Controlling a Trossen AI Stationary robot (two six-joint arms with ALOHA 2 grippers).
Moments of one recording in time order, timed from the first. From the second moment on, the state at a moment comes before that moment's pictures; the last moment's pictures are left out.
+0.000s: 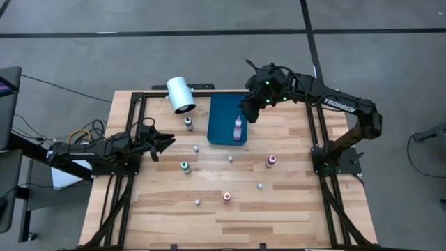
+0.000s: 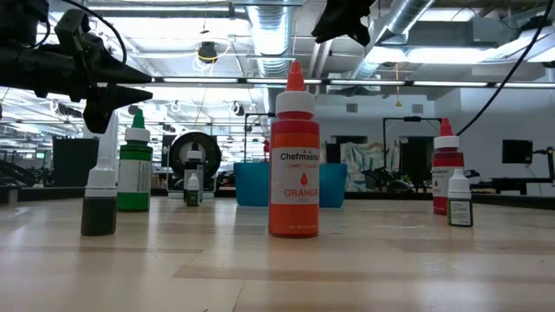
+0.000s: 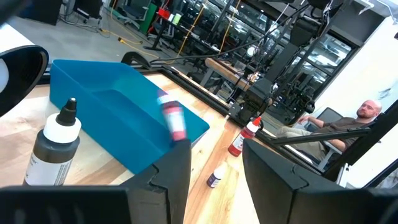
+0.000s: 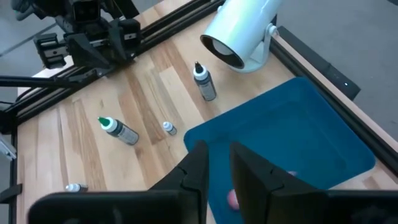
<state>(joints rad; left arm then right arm) 0.03 0.07 0.01 0.06 -0.27 -0.54 -0.32 1.51 1.62 -0.83 -0.11 0.21</state>
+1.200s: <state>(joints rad) 0.03 0.07 0.01 0.06 -0.27 -0.54 -0.32 1.51 1.62 -0.84 -0.11 0.20</state>
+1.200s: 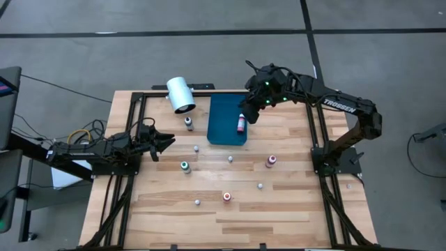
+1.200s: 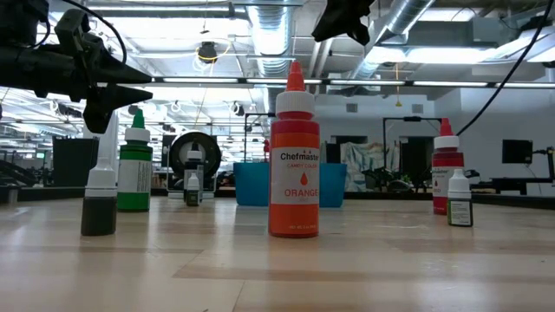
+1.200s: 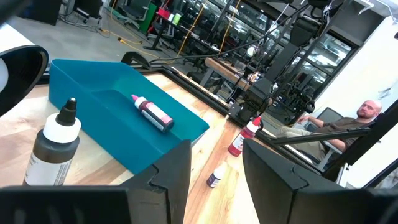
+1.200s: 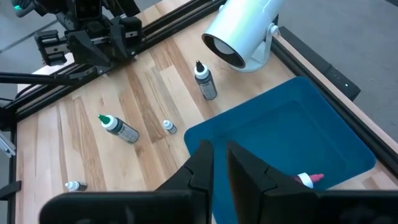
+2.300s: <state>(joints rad) 0.03 0.07 0.01 0.06 -0.27 -0.54 -0.30 1.81 1.62 -0.92 -0.07 0.12</state>
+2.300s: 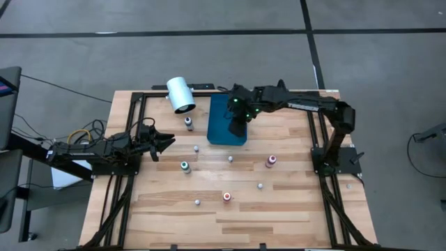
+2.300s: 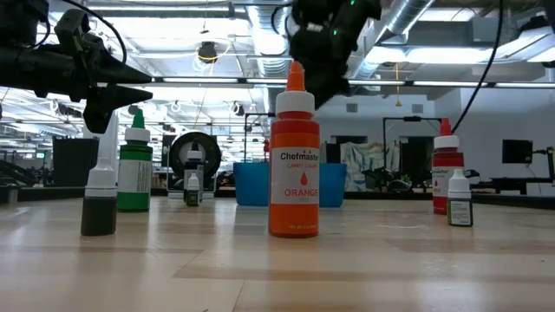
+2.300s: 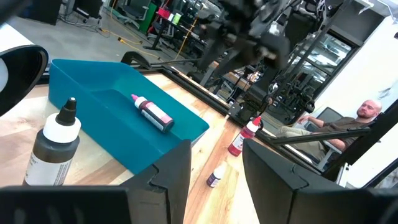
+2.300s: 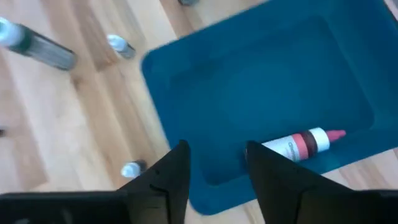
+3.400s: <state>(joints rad) 0.03 0.07 0.01 0.06 -0.30 -0.52 -0.43 1.95 1.64 -0.85 -0.05 0.29</state>
